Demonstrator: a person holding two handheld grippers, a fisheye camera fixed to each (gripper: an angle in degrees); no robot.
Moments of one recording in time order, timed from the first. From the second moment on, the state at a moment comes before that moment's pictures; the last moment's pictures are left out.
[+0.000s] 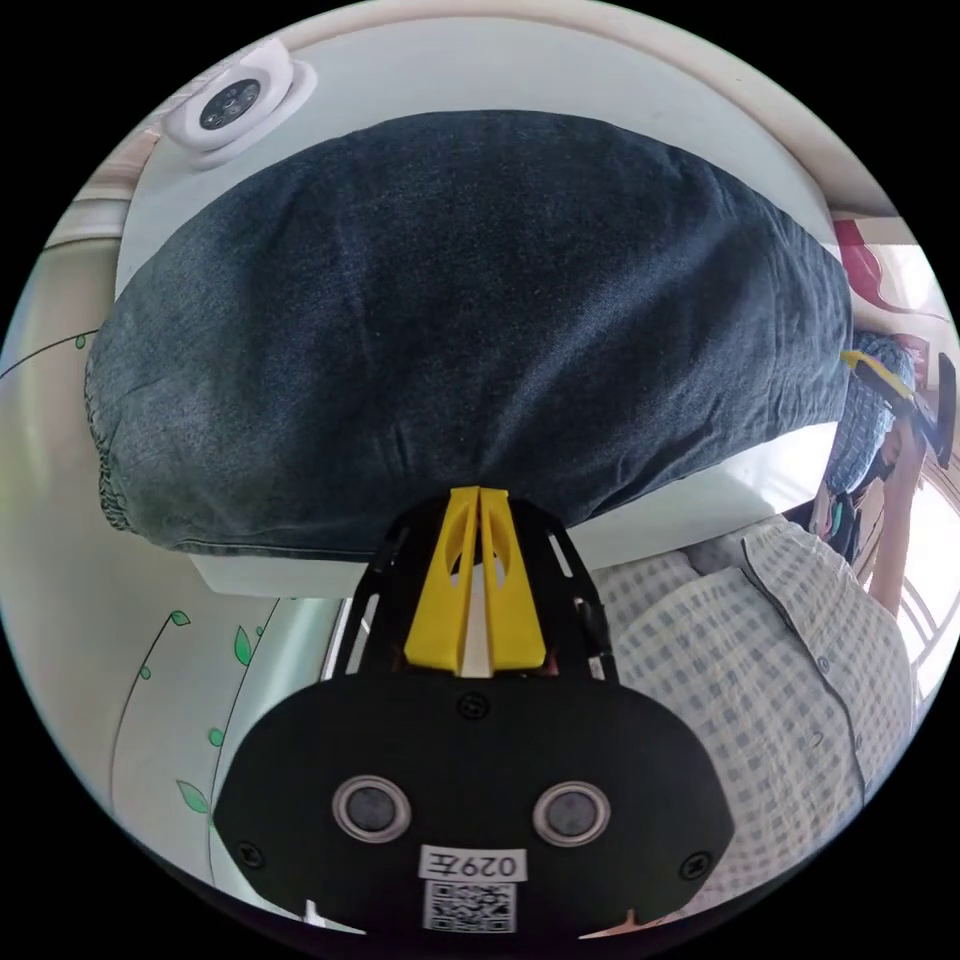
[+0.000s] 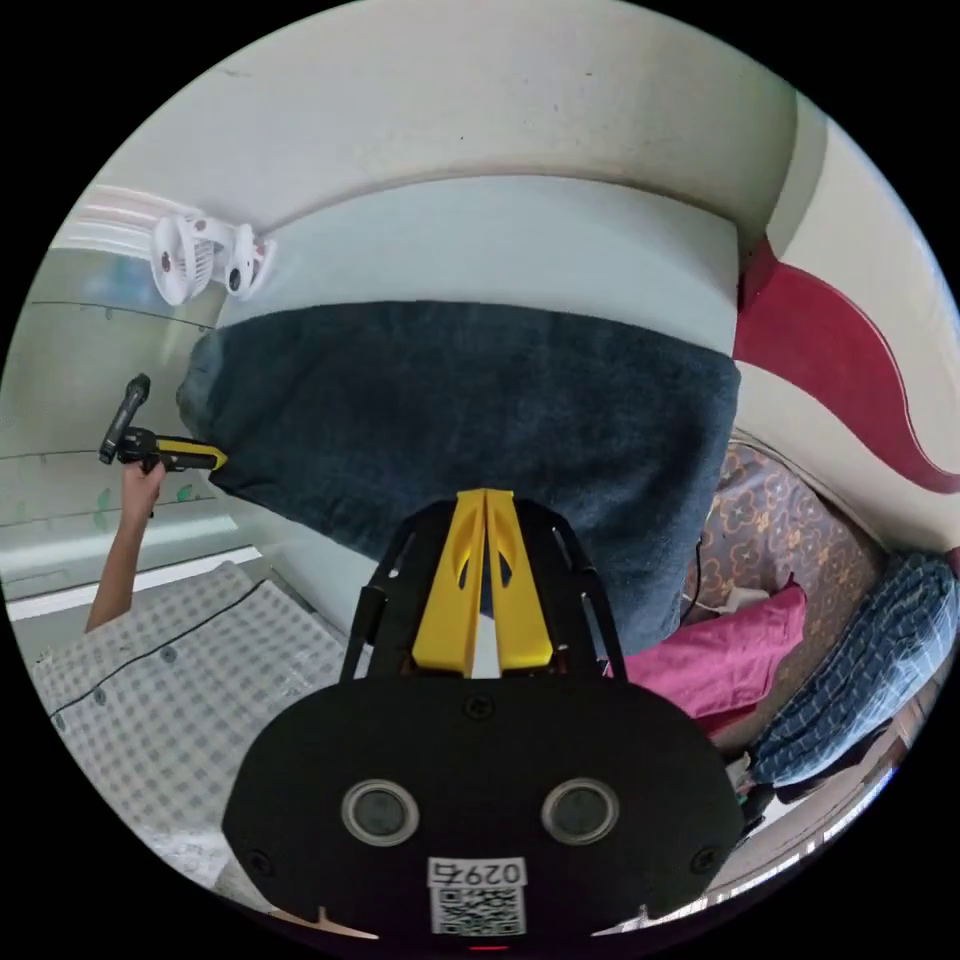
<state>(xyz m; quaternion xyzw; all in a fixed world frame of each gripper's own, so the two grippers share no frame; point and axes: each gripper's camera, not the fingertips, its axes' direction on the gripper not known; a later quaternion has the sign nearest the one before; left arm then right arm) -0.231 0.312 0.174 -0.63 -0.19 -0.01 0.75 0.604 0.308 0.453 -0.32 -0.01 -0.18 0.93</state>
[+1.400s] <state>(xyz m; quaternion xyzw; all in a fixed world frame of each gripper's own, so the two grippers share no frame) -0.224 0.325 0.153 -0.59 -0.21 -0.02 0.78 0.811 0.517 0.384 -0.27 0.02 -0.10 0.96</state>
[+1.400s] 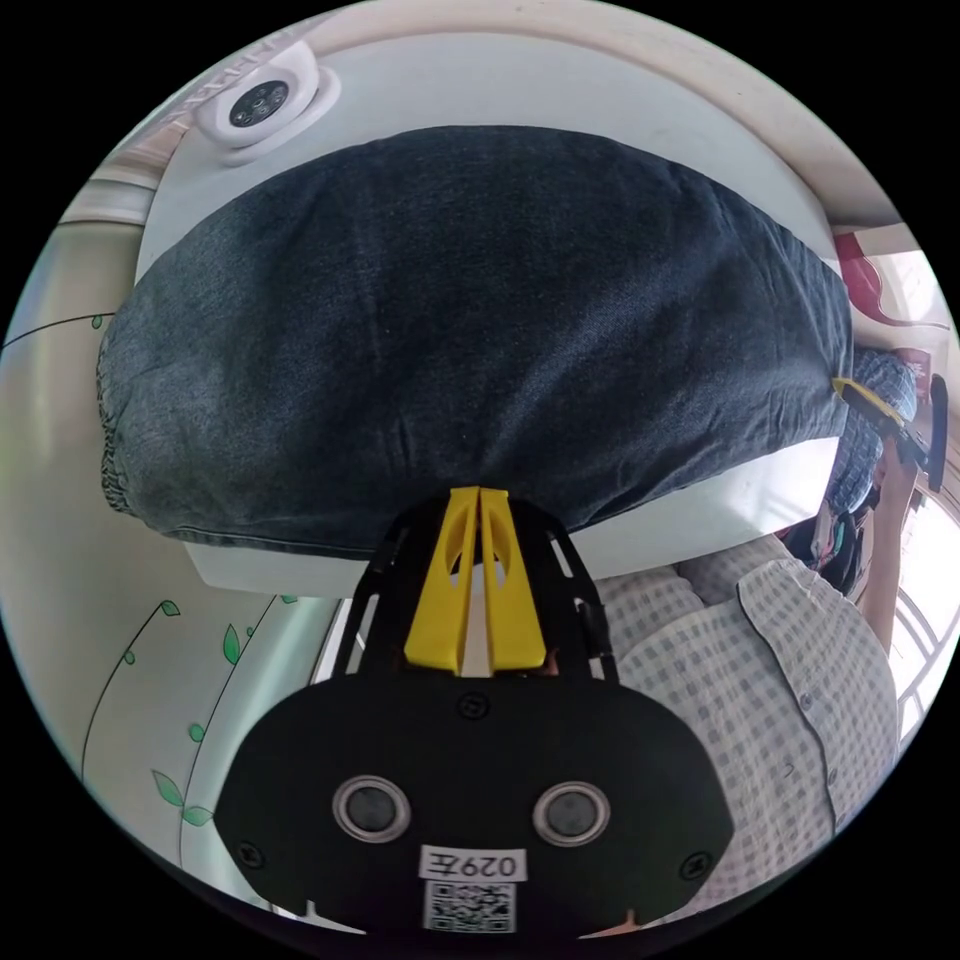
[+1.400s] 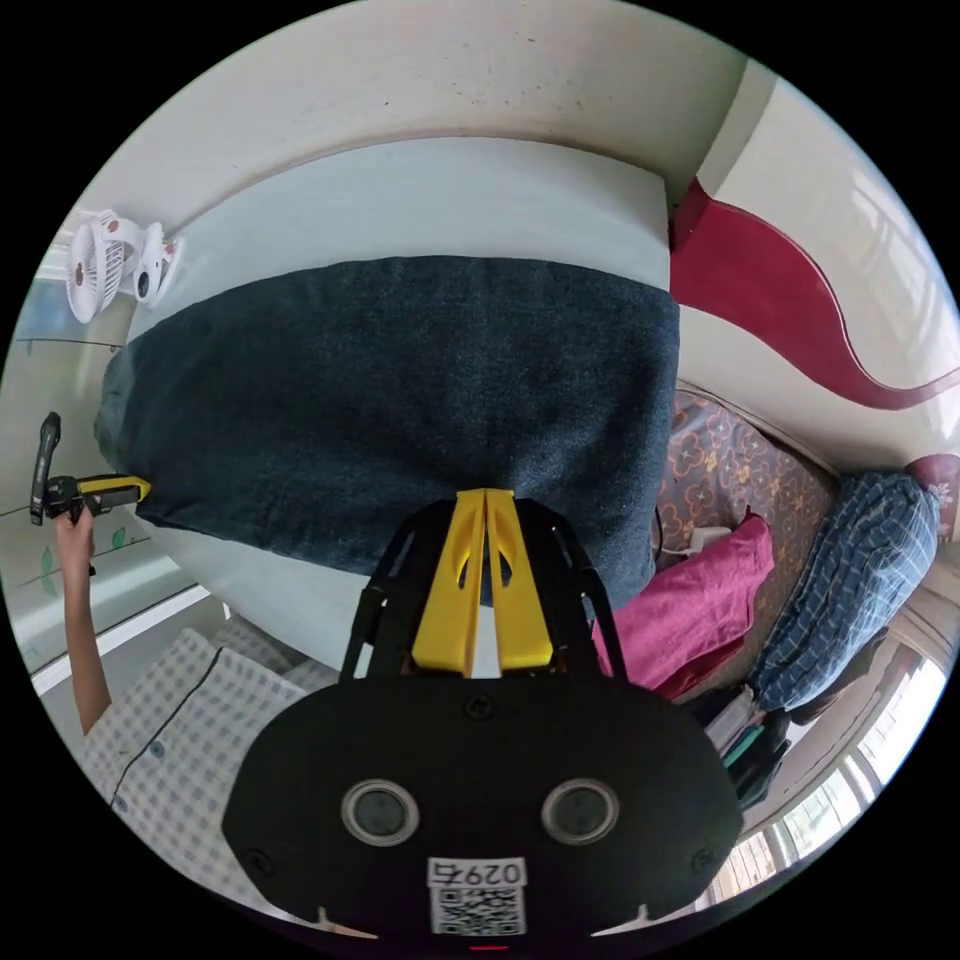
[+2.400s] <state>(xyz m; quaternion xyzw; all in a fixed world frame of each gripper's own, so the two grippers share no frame) -0.273 0.317 0.171 -0.65 -0.12 -0.06 0.75 1.075 0.823 0.385 0.07 -0.44 0.55 0.71</state>
